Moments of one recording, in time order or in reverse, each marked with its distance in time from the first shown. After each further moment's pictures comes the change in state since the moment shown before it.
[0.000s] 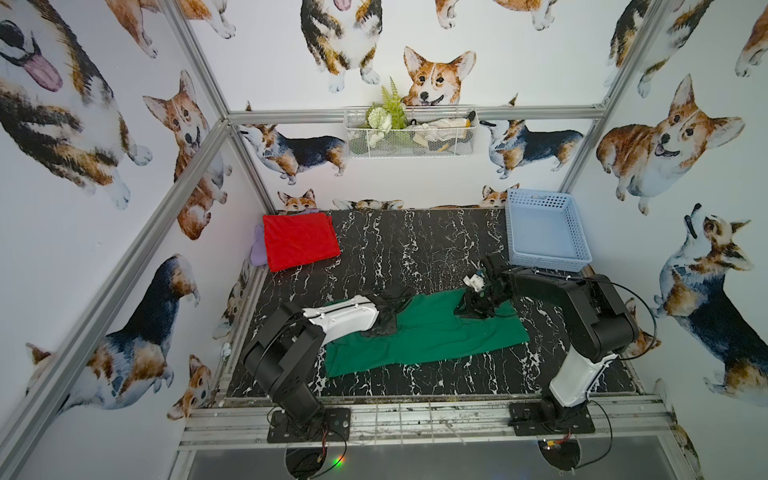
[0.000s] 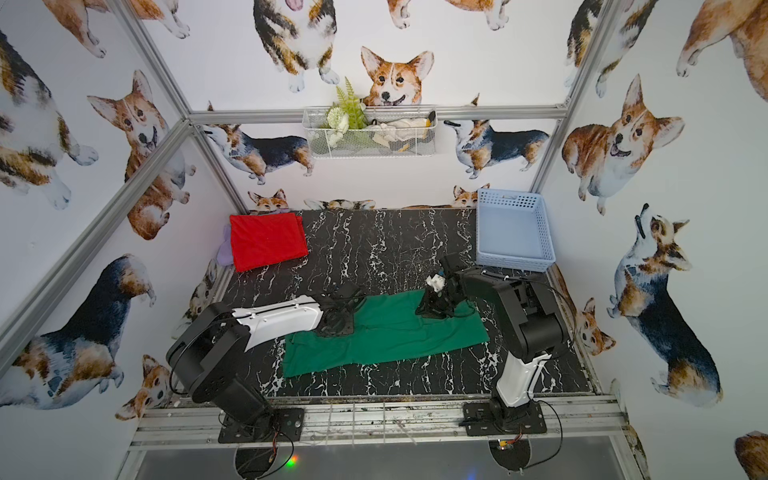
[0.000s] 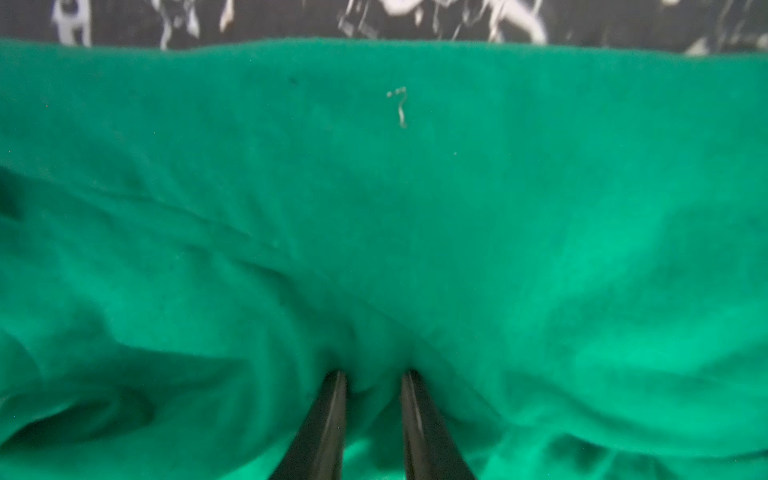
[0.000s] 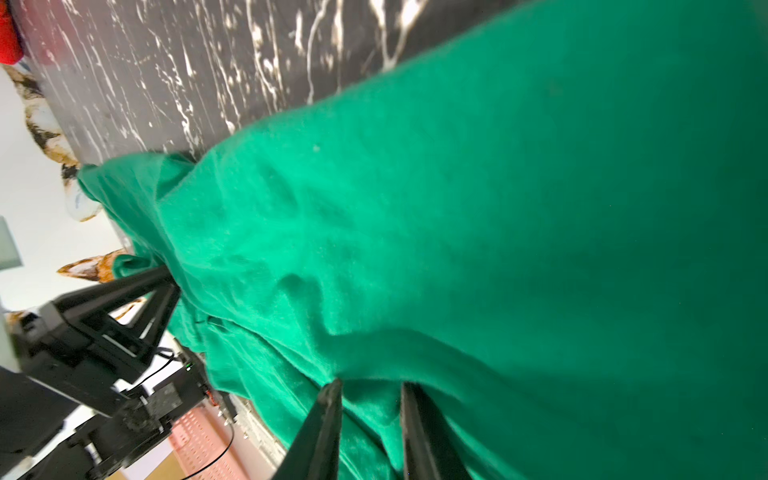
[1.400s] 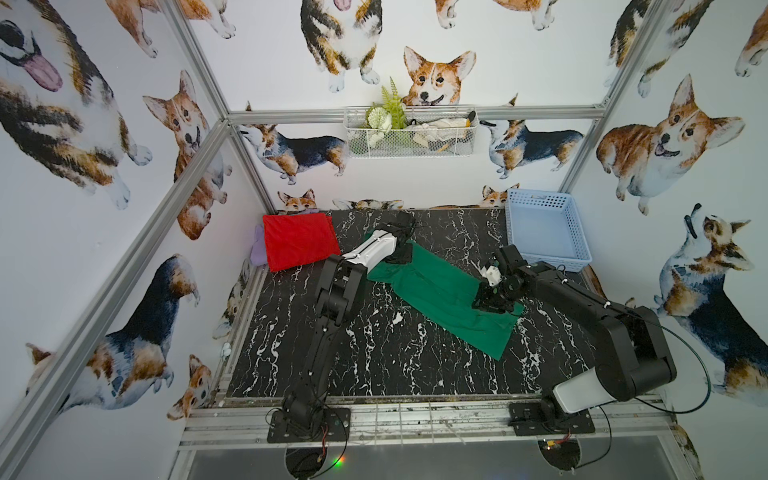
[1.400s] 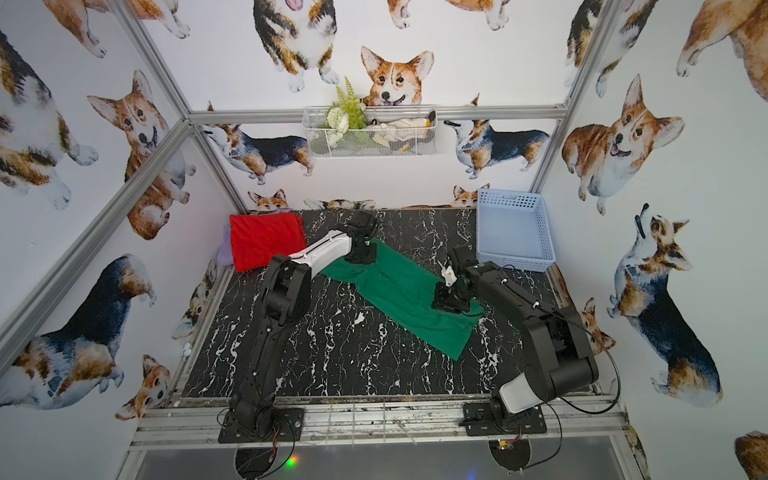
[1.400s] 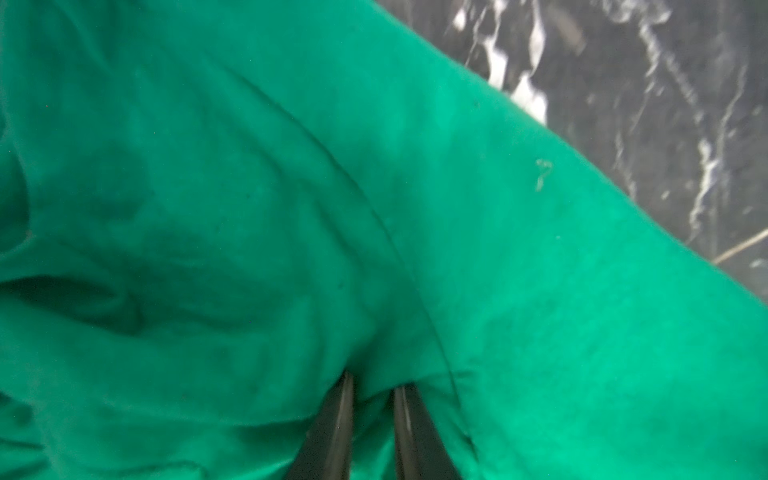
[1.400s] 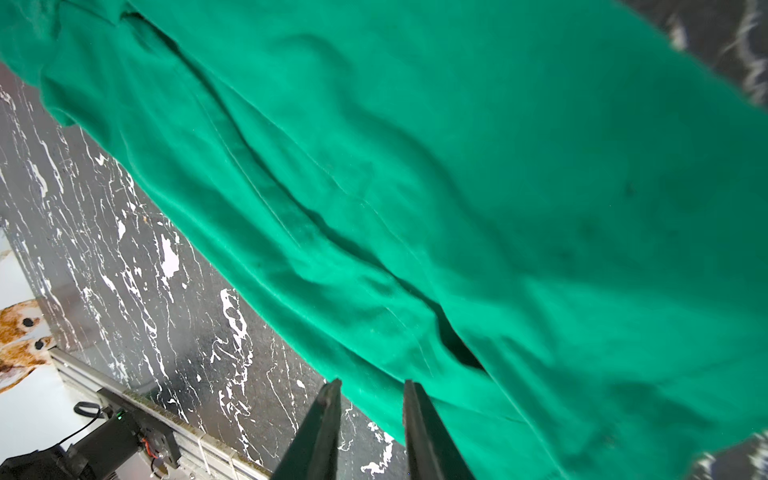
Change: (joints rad) left arm 0.256 0.780 1.147 -0.150 0.167 0.427; right arm -0.002 -0.257 0.040 -0.239 0.254 -0.006
